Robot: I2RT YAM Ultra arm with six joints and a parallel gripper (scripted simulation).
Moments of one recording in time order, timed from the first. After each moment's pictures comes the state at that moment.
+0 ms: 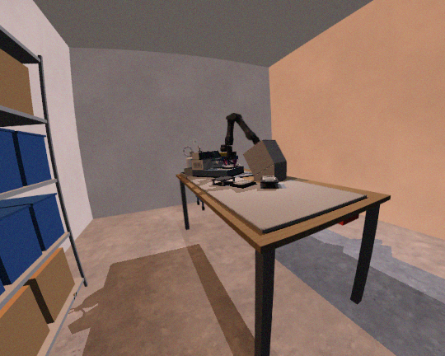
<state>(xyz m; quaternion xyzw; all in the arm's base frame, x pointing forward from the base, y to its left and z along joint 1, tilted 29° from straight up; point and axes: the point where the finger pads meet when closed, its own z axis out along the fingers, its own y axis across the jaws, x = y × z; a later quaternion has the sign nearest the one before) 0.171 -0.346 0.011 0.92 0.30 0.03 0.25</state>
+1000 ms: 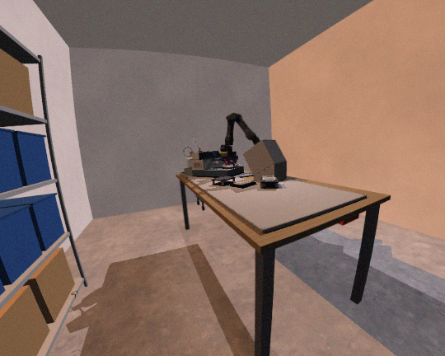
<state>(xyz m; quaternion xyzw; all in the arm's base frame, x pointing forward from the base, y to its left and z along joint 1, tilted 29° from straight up) 0.171 -0.346 0.011 0.92 0.30 0.03 0.25</state>
